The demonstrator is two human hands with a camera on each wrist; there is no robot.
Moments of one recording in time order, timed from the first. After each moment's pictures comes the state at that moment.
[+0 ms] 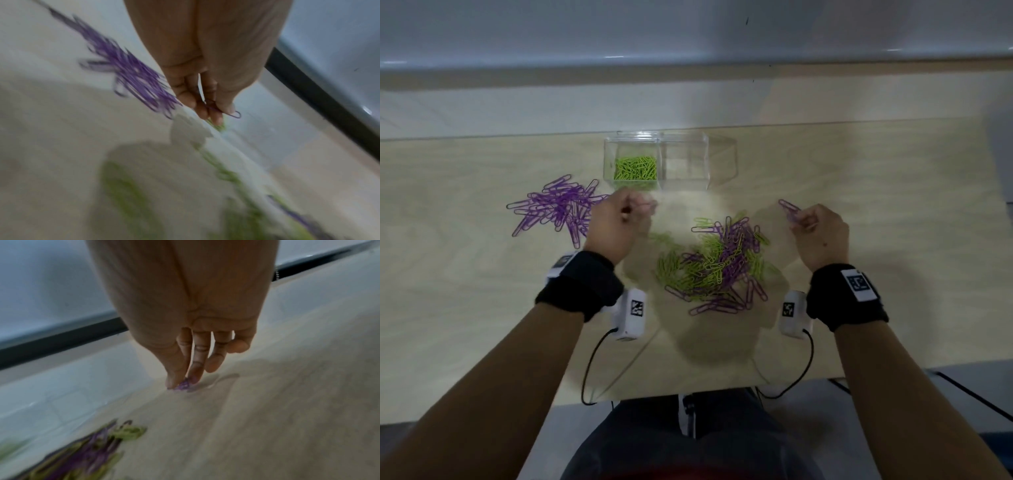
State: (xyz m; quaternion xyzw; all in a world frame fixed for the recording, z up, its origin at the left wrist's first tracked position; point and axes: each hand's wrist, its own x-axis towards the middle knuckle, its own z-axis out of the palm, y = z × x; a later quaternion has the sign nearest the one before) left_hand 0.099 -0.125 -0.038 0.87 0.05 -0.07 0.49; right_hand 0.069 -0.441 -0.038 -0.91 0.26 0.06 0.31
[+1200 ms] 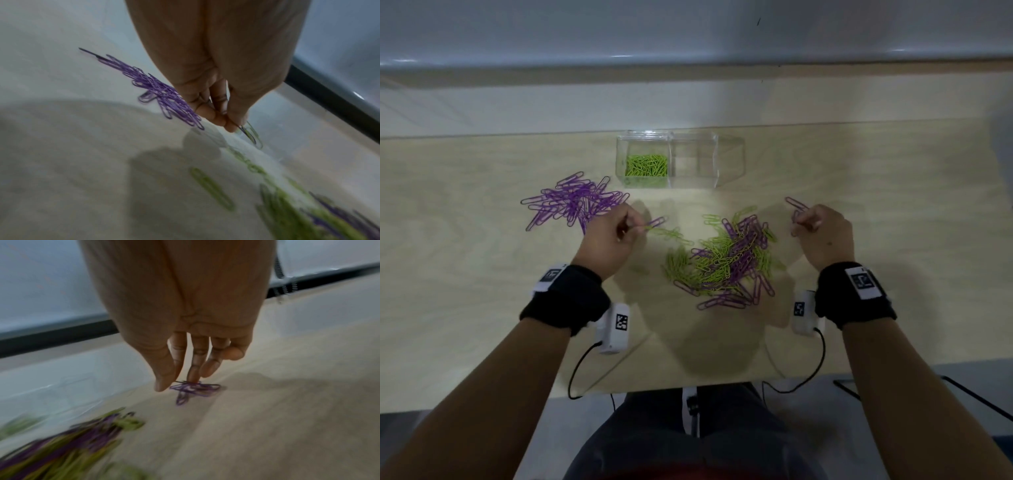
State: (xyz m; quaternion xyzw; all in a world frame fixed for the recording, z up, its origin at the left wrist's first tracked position) left_hand 0.072 -0.091 -0.040 0.90 -0.02 -0.11 0.43; right_hand 0.063 -0.439 -0.035 -0.91 0.24 0.08 0.32
